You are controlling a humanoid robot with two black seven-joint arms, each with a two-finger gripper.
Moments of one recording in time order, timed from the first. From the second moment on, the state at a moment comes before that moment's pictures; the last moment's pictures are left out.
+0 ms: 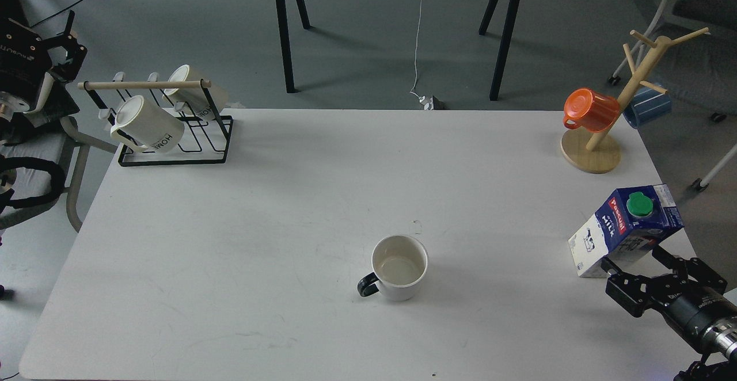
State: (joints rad) left arm -0.63 0.68 -0.84 -0.70 -0.04 -0.49 -0.49; right arm -0.07 -0.88 0.75 1.39 1.12 0.38 -0.02
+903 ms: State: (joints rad) left arm -0.61 0.67 -0.84 -0.70 -0.04 -0.49 -0.49; right arm 0.01 -0.79 0.77 1.32 1.11 0.34 -0.02
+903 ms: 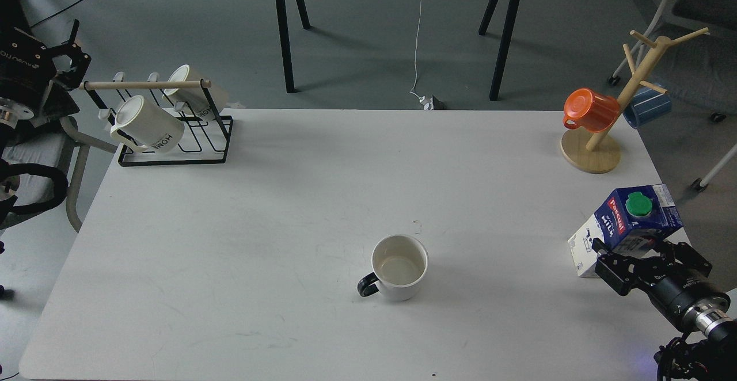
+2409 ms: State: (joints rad) left arm -0.60 0.64 -0.84 -0.68 -0.04 -0.49 -0.49; right arm 0.03 -0.49 0.75 1.51 0.64 0.29 0.08
